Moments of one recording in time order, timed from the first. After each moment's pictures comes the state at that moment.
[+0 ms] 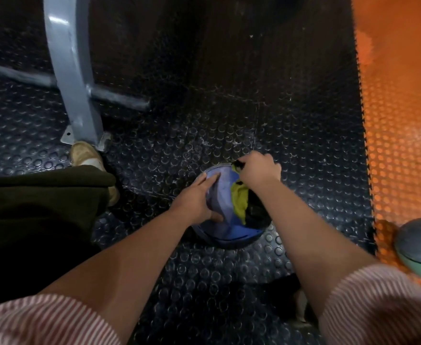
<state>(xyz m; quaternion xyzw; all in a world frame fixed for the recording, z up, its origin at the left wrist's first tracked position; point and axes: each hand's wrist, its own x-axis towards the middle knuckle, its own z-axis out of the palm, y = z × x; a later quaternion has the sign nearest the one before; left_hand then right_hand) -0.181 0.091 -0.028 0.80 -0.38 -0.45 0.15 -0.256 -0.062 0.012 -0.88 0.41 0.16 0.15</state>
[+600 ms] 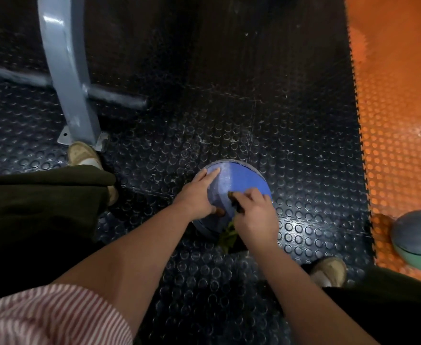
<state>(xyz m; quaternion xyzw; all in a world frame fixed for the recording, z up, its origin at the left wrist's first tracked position) -0.183 0.086 -0.033 0.80 -0.37 -0.44 0.17 -0.330 0.021 -0.004 -0.91 0.37 -0.06 0.15</state>
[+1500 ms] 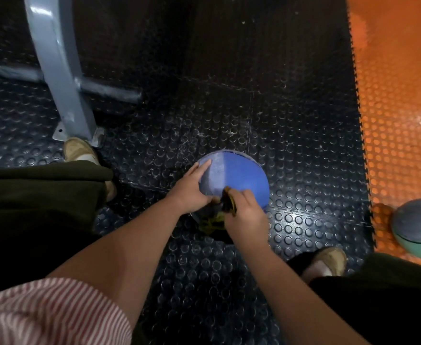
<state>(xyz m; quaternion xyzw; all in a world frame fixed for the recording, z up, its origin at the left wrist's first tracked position) -0.176 0.093 -0.046 0.78 -0.33 -0.46 0.25 -0.334 0.045 -0.013 -0.88 0.41 -0.05 0.24</state>
